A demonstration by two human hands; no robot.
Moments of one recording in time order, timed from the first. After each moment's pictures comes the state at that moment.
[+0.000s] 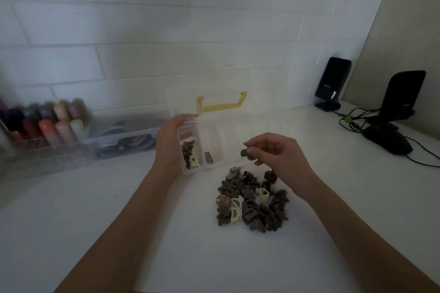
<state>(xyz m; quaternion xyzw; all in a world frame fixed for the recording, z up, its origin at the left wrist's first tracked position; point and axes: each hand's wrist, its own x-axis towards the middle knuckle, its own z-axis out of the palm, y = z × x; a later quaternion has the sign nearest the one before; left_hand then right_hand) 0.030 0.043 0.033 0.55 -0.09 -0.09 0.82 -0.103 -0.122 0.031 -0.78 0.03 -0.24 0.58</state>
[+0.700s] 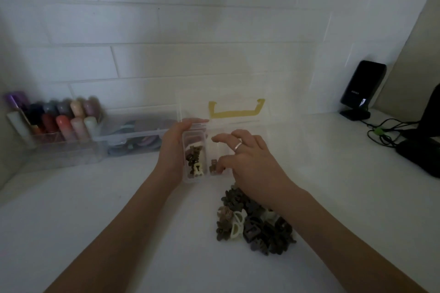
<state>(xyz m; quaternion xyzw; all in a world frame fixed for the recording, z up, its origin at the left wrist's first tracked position) 0.028 0.043 0.034 0.54 -0.11 -0.12 0.82 -0.060 -0.094 0.025 -0.94 -0.18 -0.30 0.02</state>
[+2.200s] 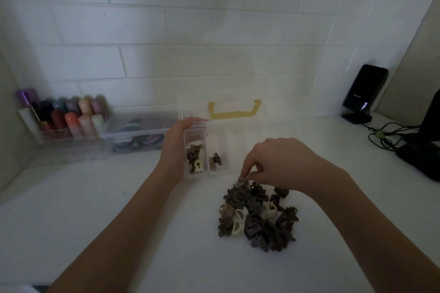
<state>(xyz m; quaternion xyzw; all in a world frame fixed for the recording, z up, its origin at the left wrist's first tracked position) 0.032 0.048 0.033 0.56 -0.11 -0.10 0.82 -0.088 -0.107 0.089 -1.00 -0.09 0.00 -0.01</state>
